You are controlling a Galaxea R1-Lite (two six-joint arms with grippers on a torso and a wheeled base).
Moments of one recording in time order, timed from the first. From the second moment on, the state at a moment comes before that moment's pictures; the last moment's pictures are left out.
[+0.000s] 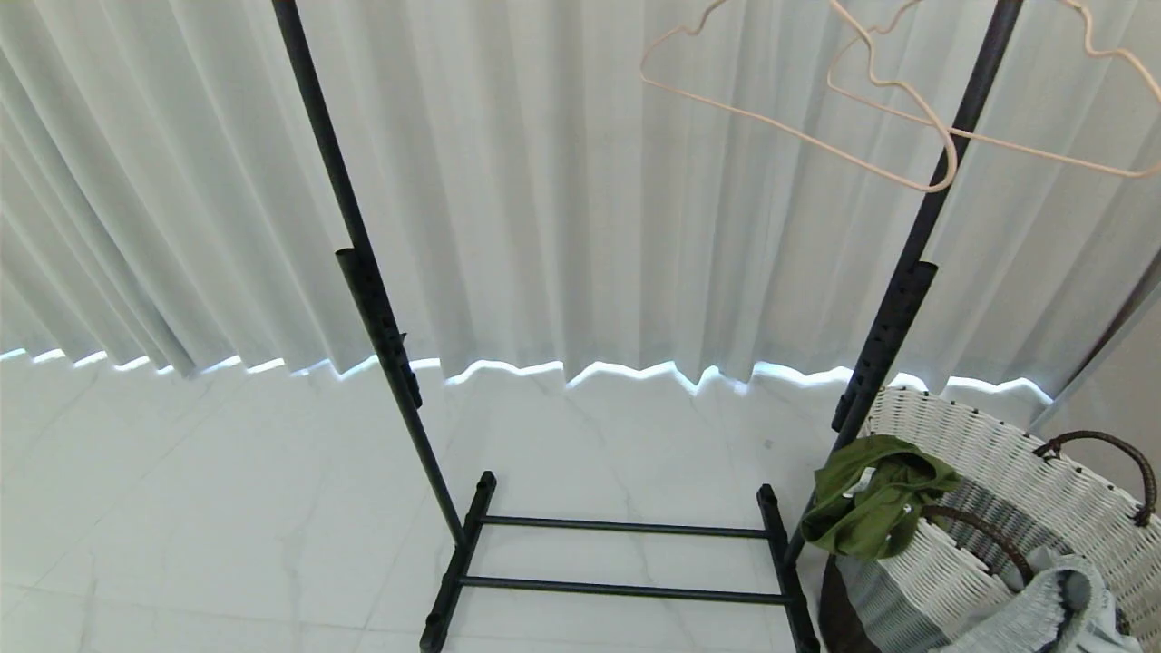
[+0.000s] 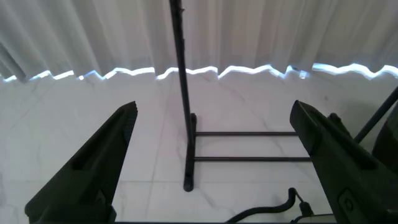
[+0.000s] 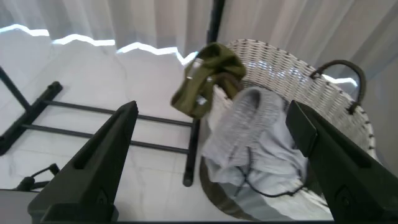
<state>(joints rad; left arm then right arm) 0.00 0.00 0.00 0.02 -0.08 0.07 0.00 0.00 -0.01 0.04 0.14 -0.05</state>
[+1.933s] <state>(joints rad) 0.00 0.00 0.00 0.01 -0.08 0.06 0.06 0.22 -0.21 0.07 0.12 -0.14</state>
